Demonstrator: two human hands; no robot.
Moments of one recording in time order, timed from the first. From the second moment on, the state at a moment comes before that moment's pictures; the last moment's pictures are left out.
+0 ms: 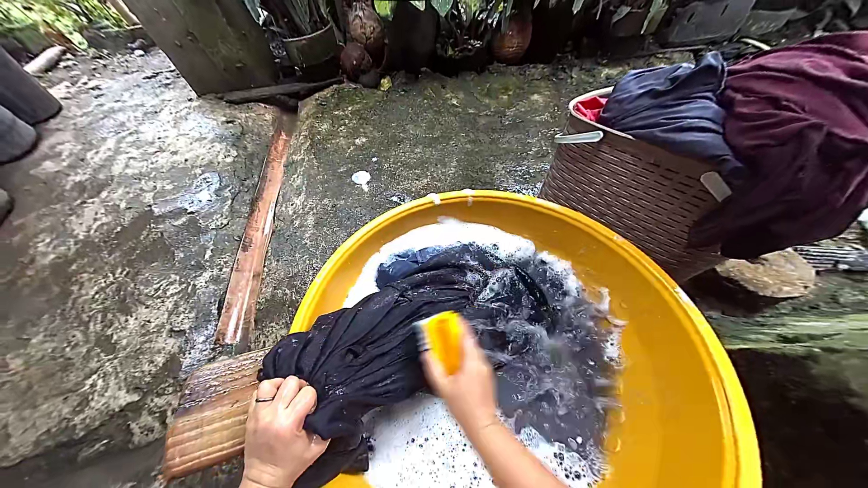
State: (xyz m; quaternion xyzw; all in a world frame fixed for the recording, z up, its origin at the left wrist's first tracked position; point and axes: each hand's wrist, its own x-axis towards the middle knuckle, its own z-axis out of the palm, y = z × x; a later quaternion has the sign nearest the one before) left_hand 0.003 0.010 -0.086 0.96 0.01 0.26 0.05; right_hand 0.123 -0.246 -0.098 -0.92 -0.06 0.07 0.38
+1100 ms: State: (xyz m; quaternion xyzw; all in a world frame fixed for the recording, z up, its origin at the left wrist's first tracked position) left_hand 0.083 -0.089 0.195 0.90 0.25 -0.06 0.34; right_hand 0.119 -0.340 -0.003 -0.61 0.16 0.24 0.74
